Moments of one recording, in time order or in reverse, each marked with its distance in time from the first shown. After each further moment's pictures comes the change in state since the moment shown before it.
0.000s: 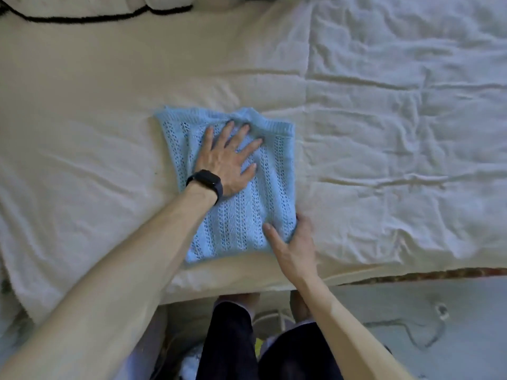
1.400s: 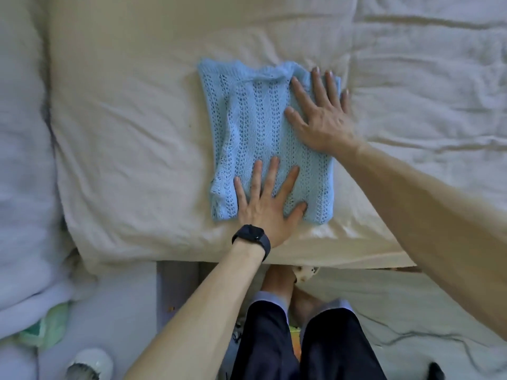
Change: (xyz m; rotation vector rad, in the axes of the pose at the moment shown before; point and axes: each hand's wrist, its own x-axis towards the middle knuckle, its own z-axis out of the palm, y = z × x) left_hand -0.140 0.110 0.072 -0.238 -0.011 -0.272; right_hand 0.154 -0.066 0.010 -0.841 -0.152 -0.587
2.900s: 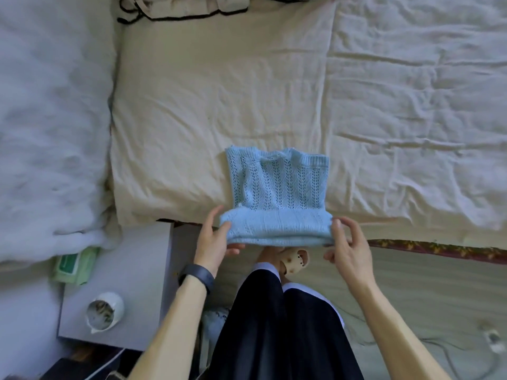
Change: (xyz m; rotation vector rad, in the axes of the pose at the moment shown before) left_hand -0.188 -0.017 -0.043 -1.505 0.108 -0.739; right_hand -0.355 0.009 0.015 1.085 0.180 0.555
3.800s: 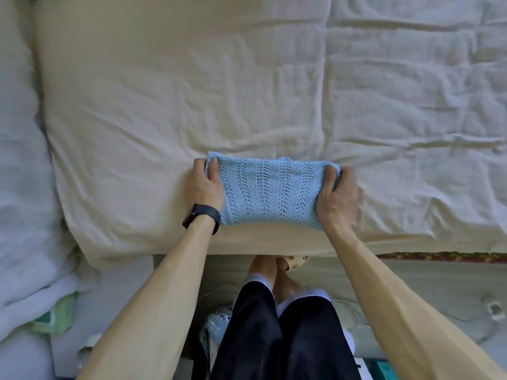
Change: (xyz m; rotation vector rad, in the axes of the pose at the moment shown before) left_hand 0.189 0.084 0.066 0.757 0.312 0.337; right_hand 0.175 -0.047 0.081 -0.345 0.272 -0.070
